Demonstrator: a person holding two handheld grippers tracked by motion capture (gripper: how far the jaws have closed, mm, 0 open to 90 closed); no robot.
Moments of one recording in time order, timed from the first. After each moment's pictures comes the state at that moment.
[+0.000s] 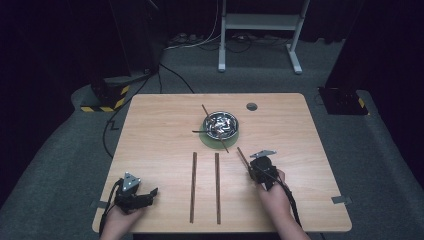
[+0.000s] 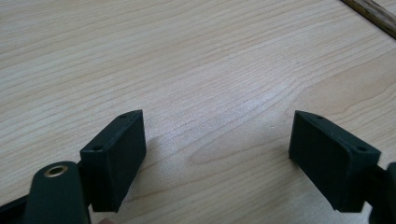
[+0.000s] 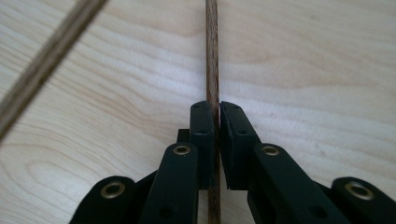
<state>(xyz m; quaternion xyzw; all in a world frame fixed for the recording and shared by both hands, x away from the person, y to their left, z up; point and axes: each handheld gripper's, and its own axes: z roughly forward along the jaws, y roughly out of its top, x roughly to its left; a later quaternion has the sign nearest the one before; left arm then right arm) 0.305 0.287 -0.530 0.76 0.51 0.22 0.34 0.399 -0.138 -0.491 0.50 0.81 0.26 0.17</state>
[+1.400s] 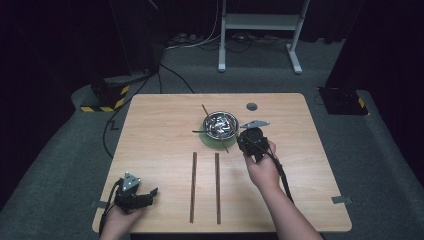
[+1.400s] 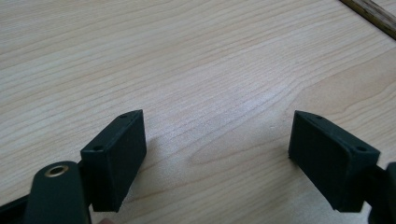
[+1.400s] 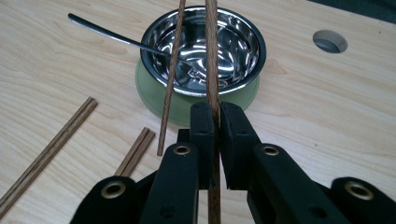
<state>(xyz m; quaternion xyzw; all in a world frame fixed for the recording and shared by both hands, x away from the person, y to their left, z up) 0.305 0.288 -0.529 0.76 0.51 0.22 0.34 0.442 -0.100 -0.413 0.47 0.79 0.33 0.21</state>
